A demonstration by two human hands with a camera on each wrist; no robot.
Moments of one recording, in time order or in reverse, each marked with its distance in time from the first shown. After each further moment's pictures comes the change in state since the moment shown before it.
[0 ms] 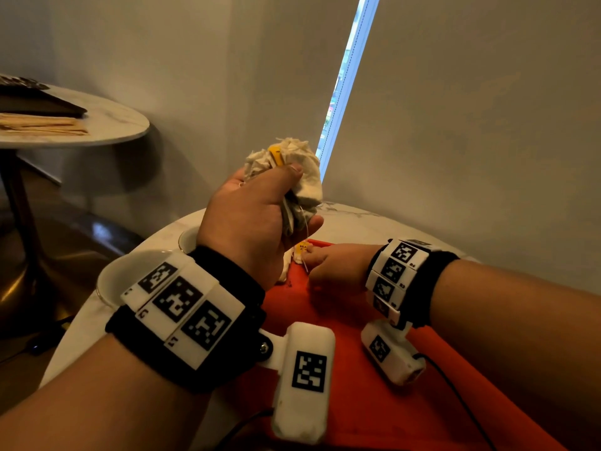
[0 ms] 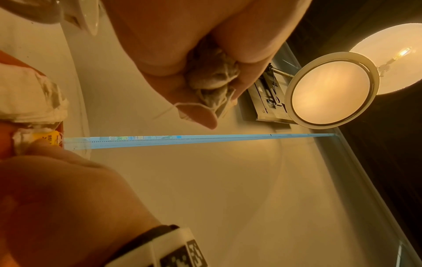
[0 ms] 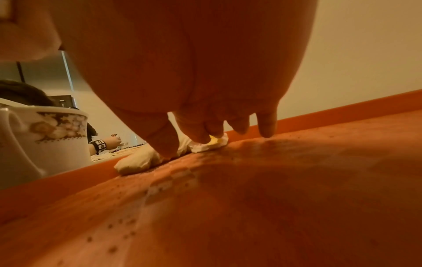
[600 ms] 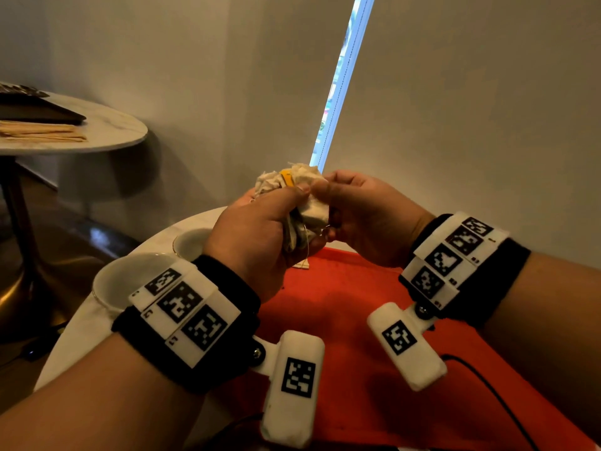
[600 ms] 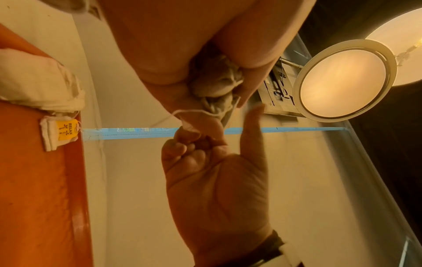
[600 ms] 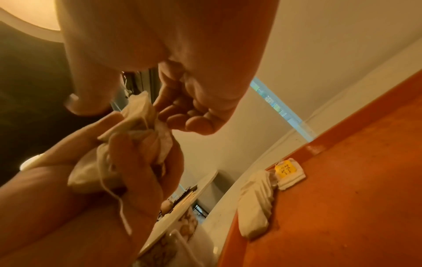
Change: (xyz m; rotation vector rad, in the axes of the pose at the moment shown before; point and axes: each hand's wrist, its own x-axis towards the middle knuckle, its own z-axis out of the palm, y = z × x) left_hand -0.013 -0.006 0.006 0.063 -0.154 -0.079; right_hand -0.069 -0.007 -0.037 1.332 0.415 -0.455
